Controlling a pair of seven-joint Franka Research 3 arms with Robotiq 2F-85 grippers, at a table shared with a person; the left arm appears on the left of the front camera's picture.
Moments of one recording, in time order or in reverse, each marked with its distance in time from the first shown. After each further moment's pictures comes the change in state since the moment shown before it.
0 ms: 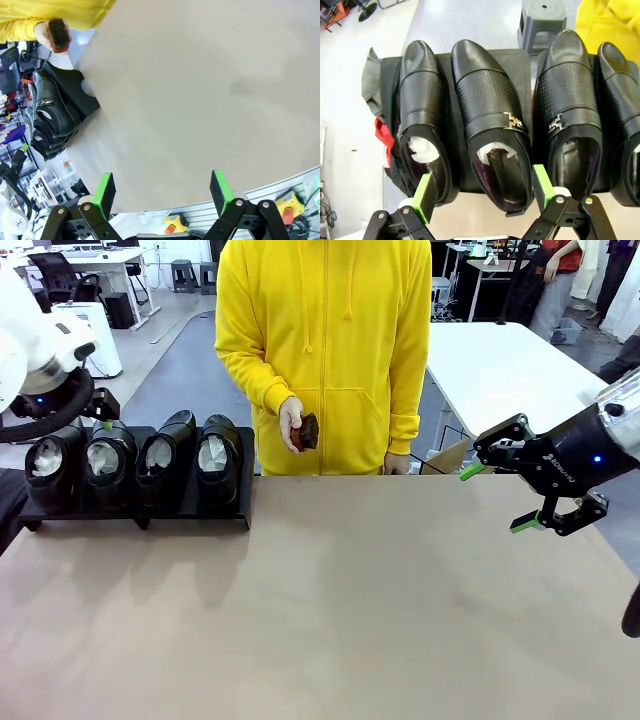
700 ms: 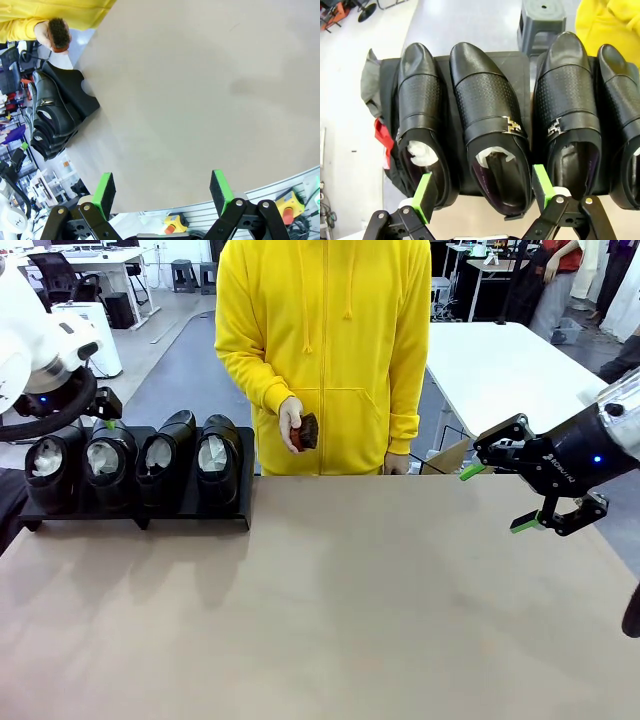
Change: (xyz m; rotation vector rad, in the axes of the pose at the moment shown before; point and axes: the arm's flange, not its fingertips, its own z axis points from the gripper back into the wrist) left arm 0.004 -0.001 -0.002 -0.001 -0.002 0.000; right arm 0.000 0.000 0.000 0.000 0.000 0.000
